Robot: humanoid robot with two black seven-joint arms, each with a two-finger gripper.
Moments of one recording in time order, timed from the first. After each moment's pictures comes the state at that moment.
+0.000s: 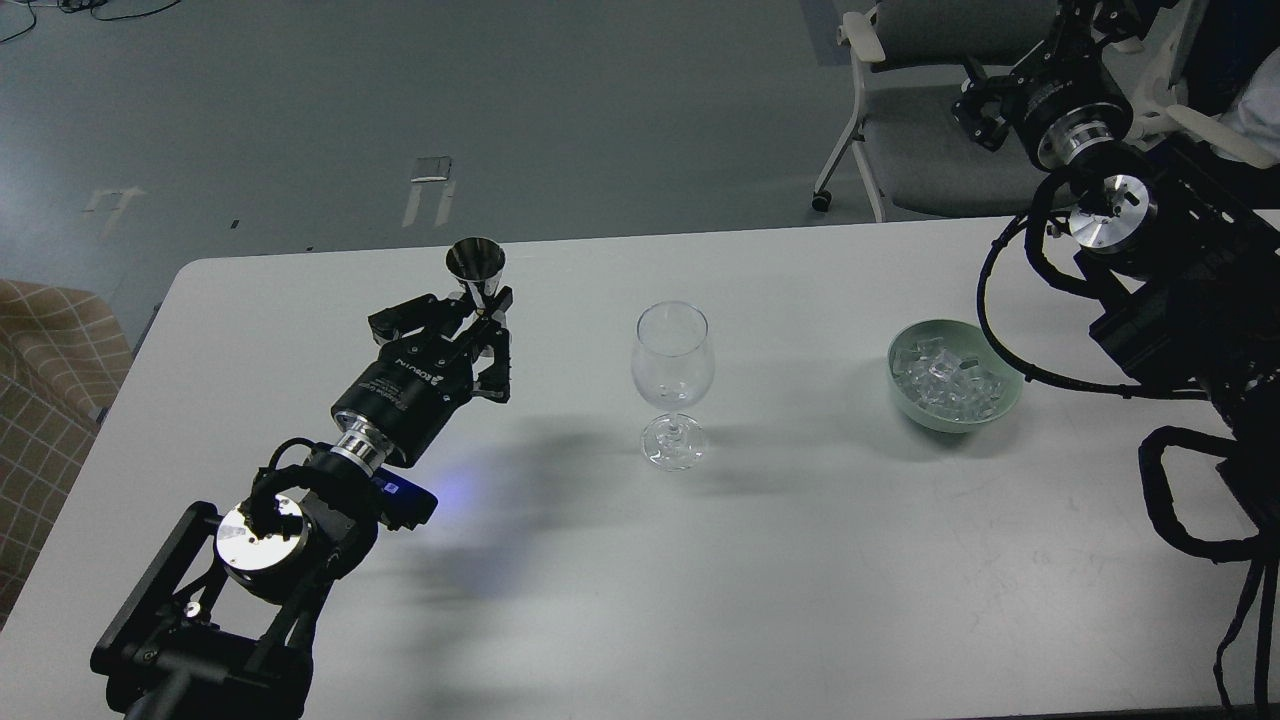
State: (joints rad) left arm -0.14 0.12 -1.31 -1.43 -0.27 -0.09 0.23; right arm 1.05 -0.16 0.92 0.29 -0.09 0.23 0.20
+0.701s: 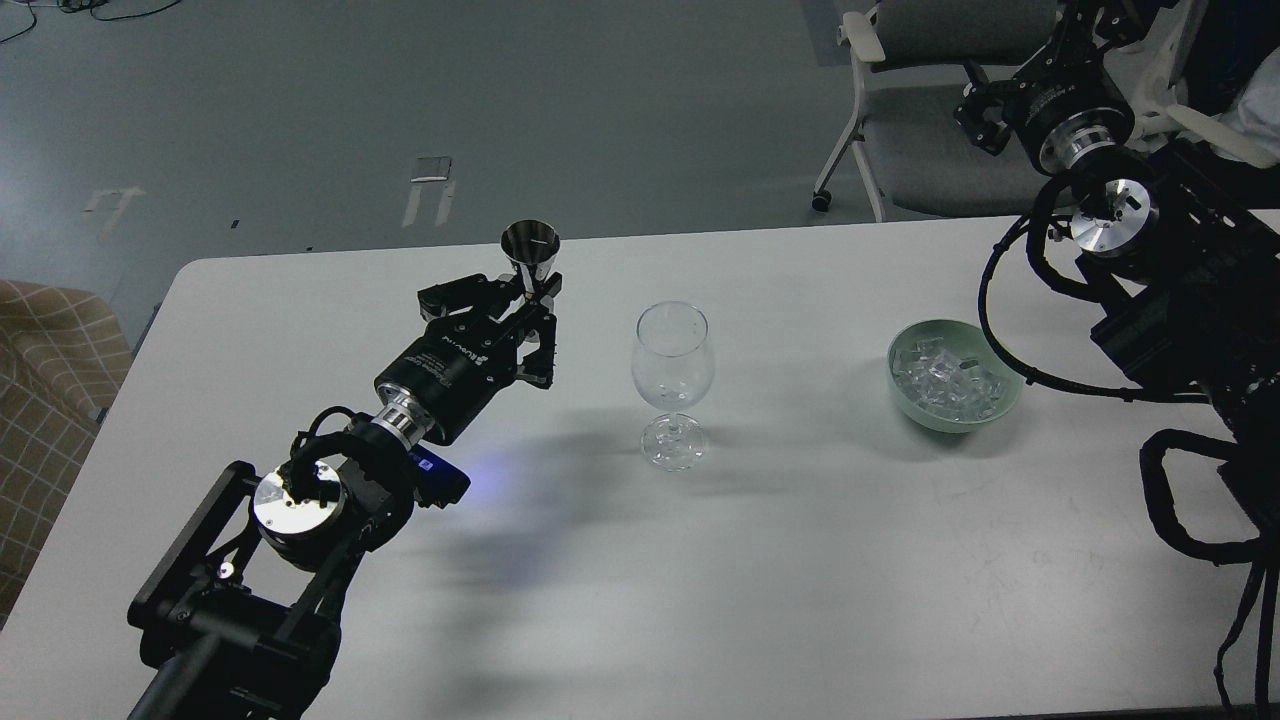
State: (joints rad) left arm -0.23 0.11 -1.25 -1.42 -0.22 -0.01 0.24; right arm 1.06 -0.17 0.93 0.29 -0.09 0.23 0.20
